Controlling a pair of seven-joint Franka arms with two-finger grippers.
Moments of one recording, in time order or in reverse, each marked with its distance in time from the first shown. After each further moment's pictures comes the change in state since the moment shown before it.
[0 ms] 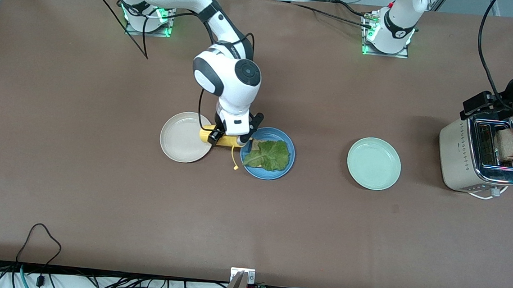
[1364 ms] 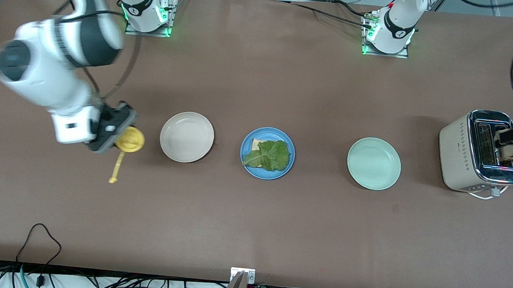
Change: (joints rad) left arm 0.261 0.224 0.022 0.013 0.024 0.187 0.388; right arm -0.730 -0.380 0.155 -0.166 0.541 -0.032 -0.779
